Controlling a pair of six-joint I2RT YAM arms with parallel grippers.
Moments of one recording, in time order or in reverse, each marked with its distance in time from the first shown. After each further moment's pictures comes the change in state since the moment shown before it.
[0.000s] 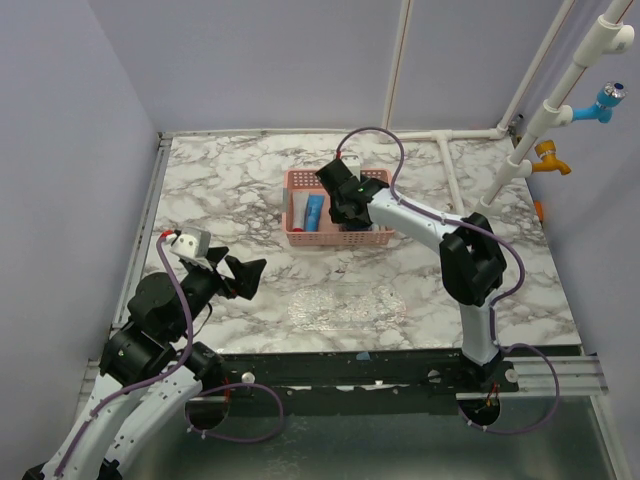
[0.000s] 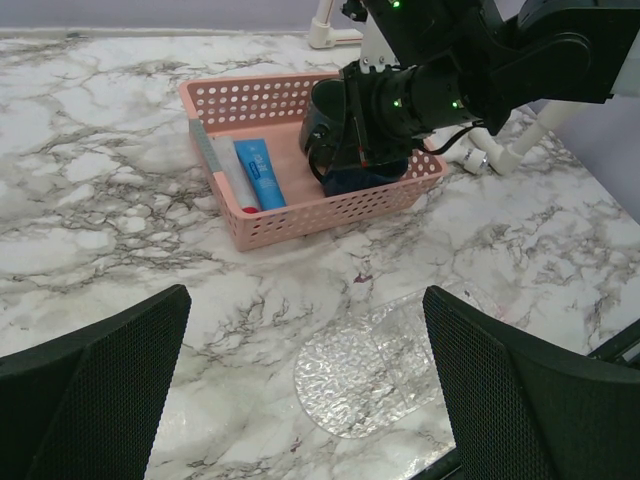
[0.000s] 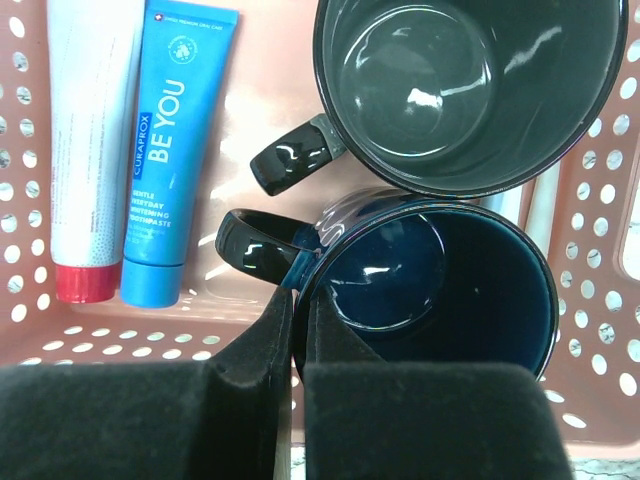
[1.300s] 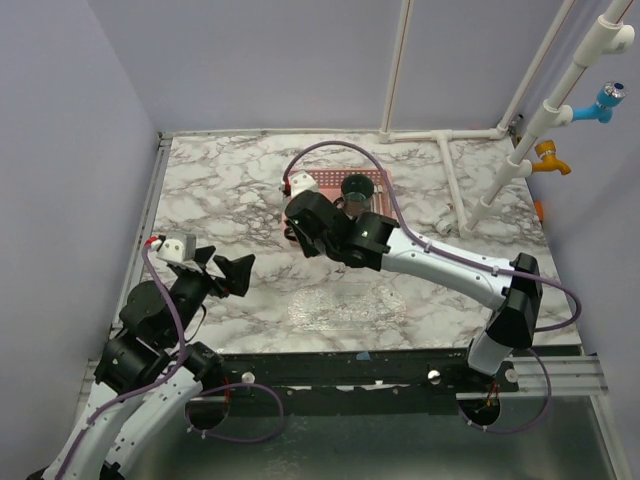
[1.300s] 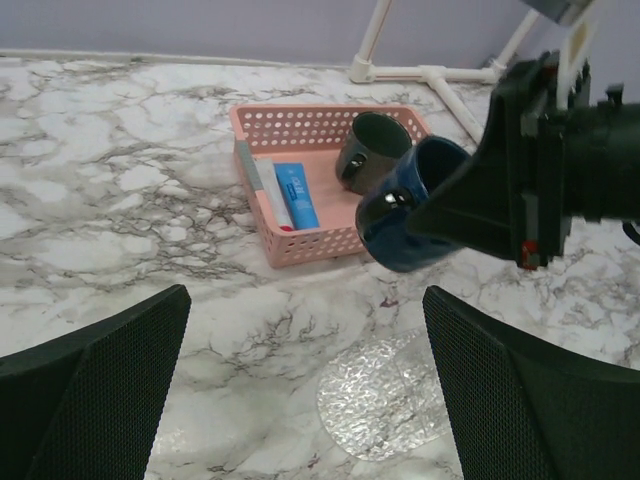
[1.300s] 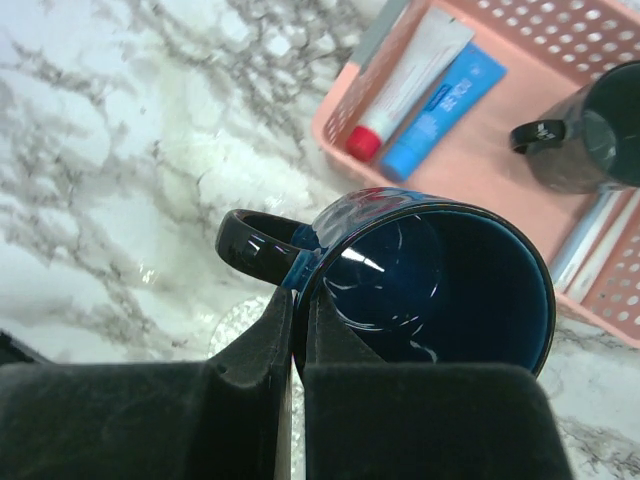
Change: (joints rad) left arm 0.001 -0.042 0.000 -0.007 -0.094 -0.004; right arm 0.360 -0.302 0.016 -0.050 0.053 -0.233
